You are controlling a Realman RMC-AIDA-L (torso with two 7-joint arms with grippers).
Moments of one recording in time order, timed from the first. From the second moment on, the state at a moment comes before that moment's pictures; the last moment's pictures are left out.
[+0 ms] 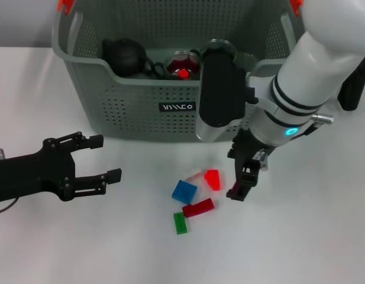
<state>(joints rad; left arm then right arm) -0.39 -2.09 0.46 0.71 2.09 1.71 -1.16 1.05 2.11 -1.68 -0.79 -2.52 -1.31 2.19</state>
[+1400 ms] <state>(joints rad) -0.39 -2.09 0.46 0.71 2.09 1.71 -1.15 1.04 2.12 -1.84 -0.70 -2.42 -1.10 2.26</state>
